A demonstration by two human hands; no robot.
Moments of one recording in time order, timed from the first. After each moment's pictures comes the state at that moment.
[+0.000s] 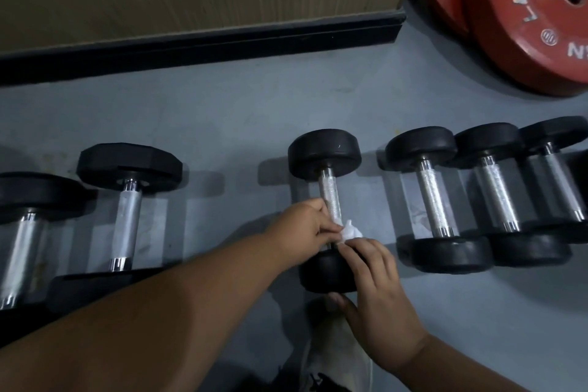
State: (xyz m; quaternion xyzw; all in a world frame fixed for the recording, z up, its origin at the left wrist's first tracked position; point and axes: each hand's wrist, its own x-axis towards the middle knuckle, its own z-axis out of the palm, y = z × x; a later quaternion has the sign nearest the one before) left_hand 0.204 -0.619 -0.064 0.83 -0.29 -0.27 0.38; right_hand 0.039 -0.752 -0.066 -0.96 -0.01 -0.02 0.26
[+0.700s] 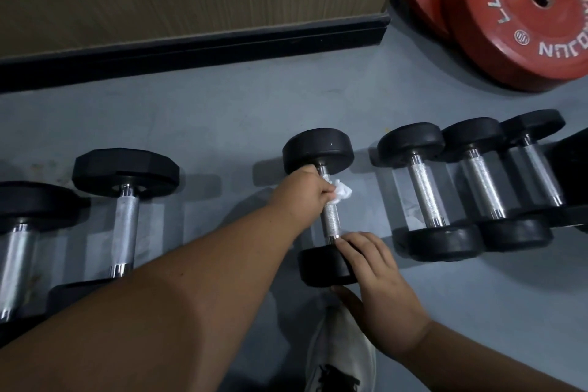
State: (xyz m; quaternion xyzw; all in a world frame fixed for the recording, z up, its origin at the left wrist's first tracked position) left_hand 0.244 -0.637 -0.055 0.88 -0.30 -0.21 0.30; right_hand 0.040 -0.750 -0.047 -0.97 -0.03 0.00 0.23
